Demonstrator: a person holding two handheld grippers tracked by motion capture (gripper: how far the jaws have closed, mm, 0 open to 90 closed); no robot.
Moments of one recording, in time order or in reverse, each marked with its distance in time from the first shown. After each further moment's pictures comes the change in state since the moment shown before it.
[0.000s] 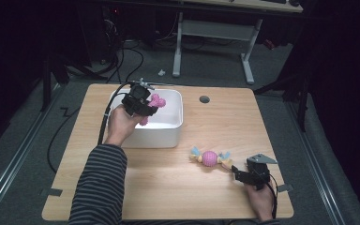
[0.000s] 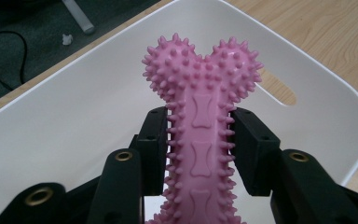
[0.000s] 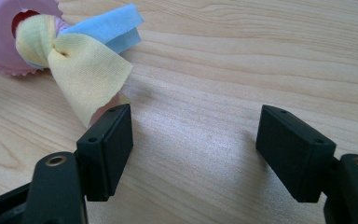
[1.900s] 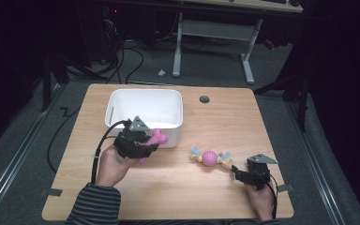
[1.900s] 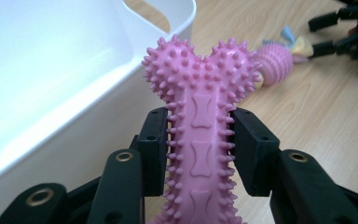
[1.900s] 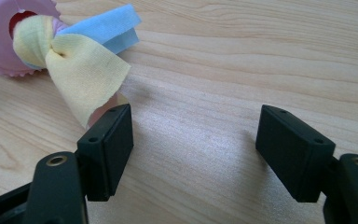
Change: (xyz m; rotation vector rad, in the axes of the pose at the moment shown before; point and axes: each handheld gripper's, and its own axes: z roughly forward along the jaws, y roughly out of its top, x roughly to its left) left arm -0.071 -0.076 -0.062 -0.063 -0.139 0.043; right arm 0.000 0.000 0.000 0.000 -0.005 0.006
